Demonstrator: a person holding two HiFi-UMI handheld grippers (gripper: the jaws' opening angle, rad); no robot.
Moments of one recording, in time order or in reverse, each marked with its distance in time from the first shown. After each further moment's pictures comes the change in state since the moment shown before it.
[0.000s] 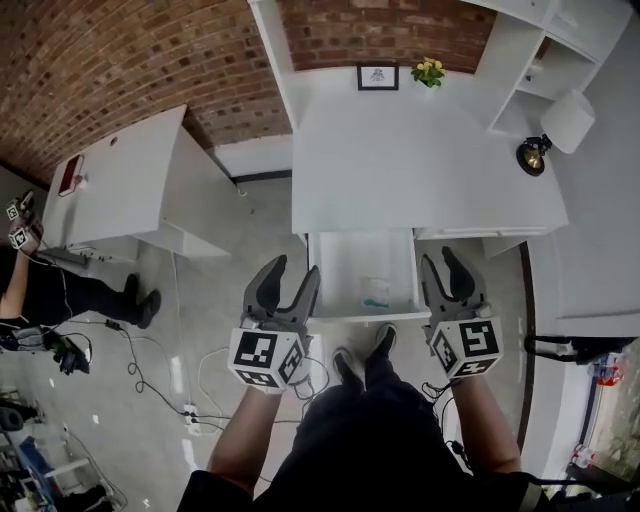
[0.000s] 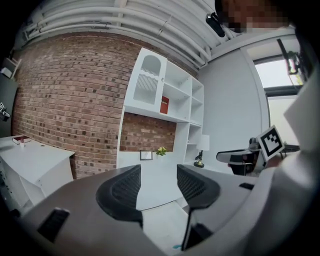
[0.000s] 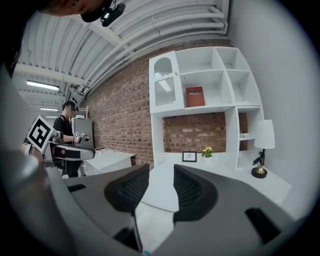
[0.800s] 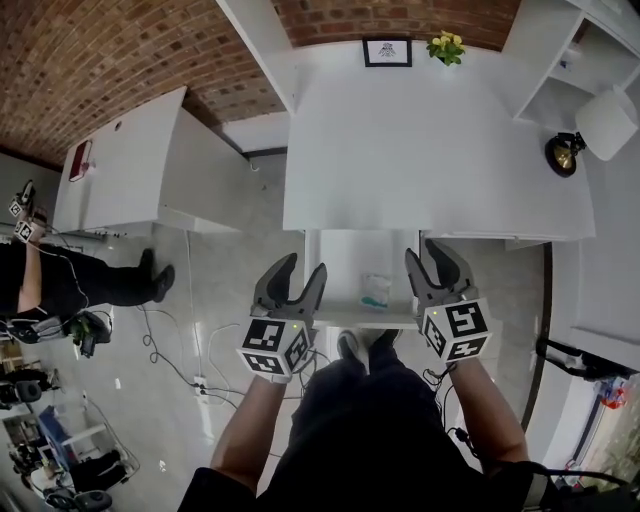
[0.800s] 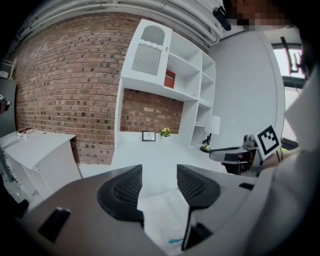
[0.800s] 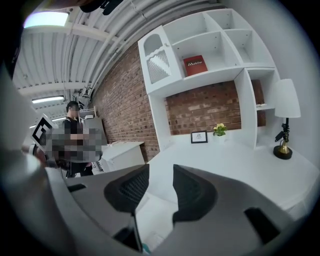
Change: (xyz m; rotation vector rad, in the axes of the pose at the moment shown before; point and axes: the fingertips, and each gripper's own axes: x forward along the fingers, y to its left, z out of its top) left arm 0.096 -0.013 -0.058 -0.036 0.207 0.079; right arm 0.090 -0.054 -0.069 0.080 0.151 0.198
